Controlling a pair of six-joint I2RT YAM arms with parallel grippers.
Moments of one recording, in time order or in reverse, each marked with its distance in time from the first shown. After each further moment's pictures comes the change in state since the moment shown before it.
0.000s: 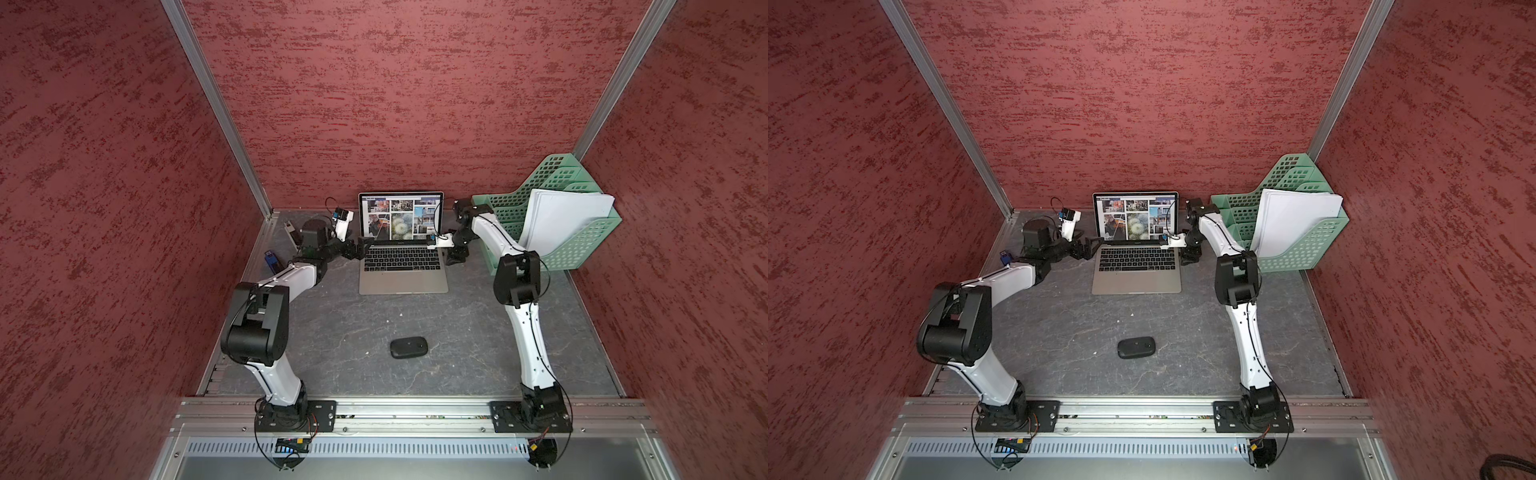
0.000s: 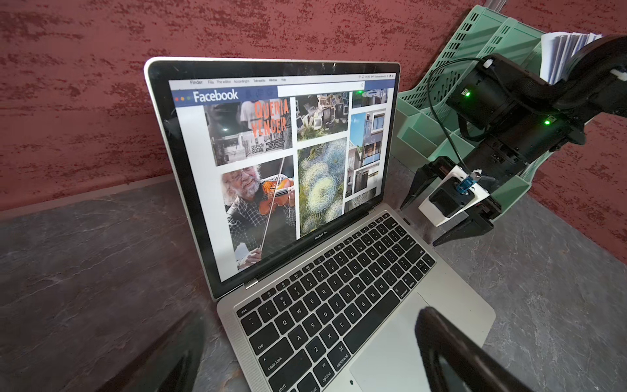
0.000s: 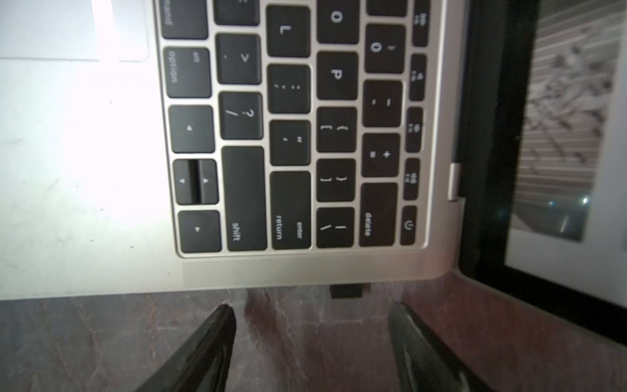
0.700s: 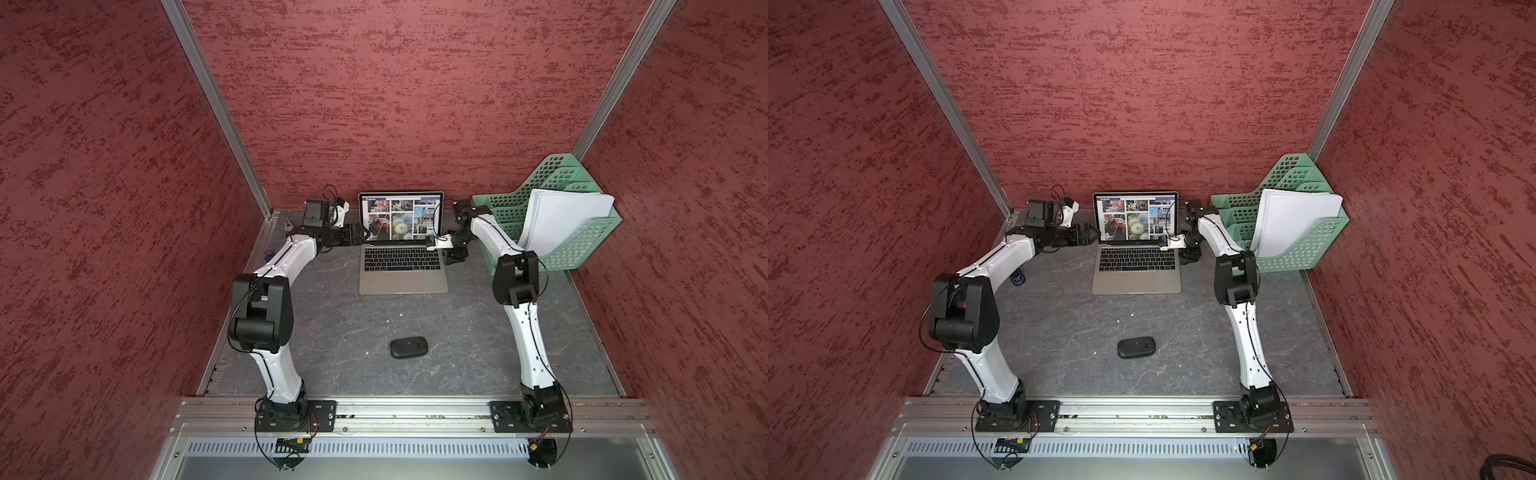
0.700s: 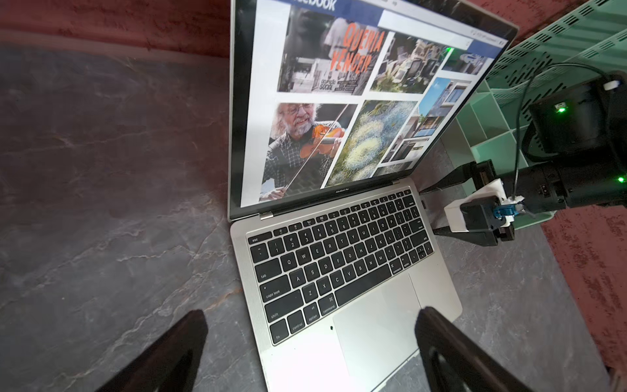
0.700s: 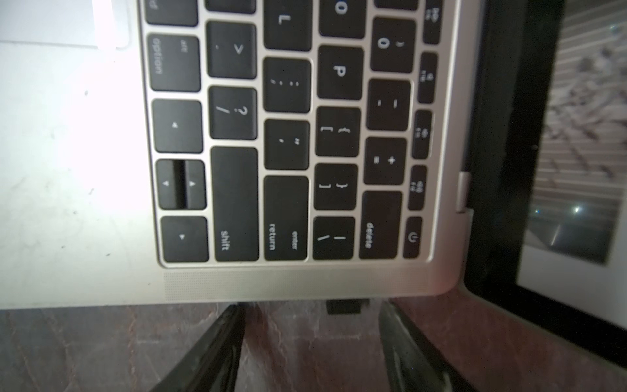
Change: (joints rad) left arm 0.005 0.153 0.489 -0.809 -0.085 -0.136; right arm 0.000 0.020 0.003 0.006 0.004 -0.024
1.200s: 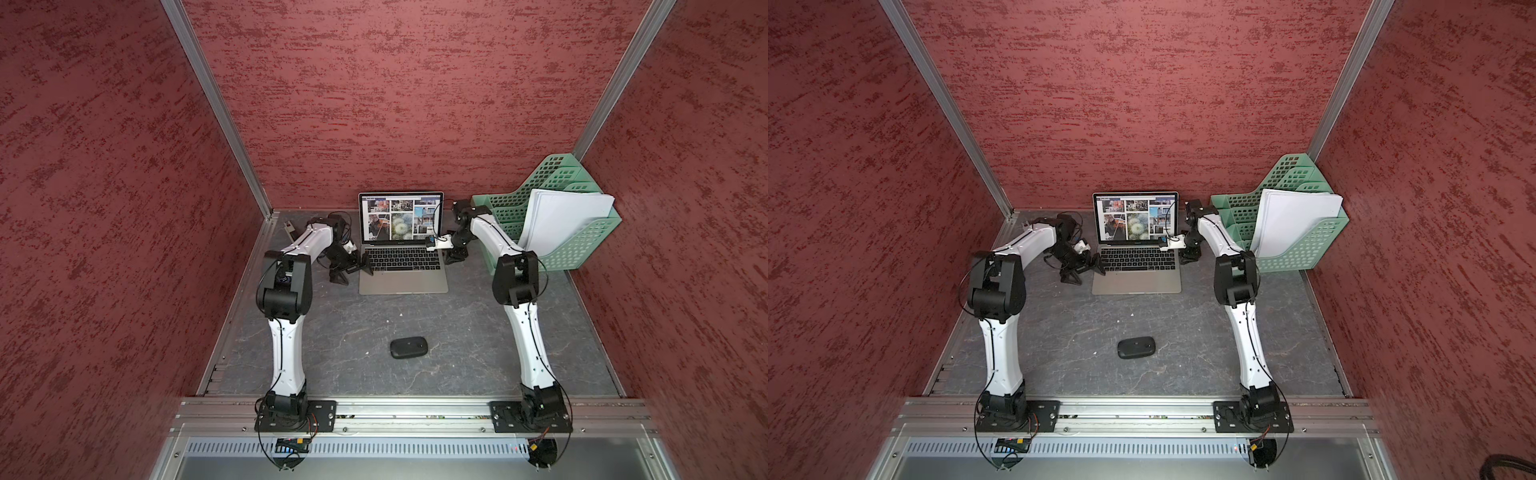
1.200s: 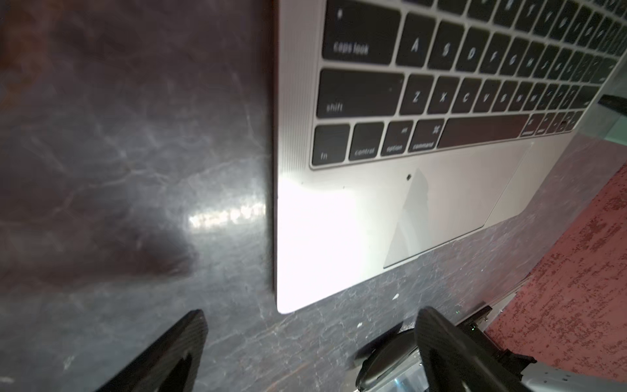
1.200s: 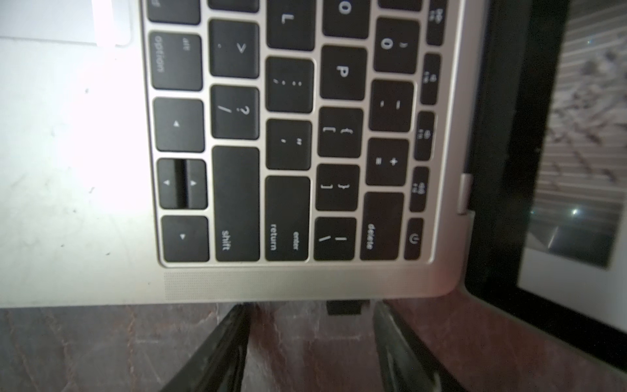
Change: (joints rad) left arm -0.050 0.282 0.232 -0.706 -0.015 -0.047; right arm 0.001 0.002 0.000 0.001 0.012 -0.006
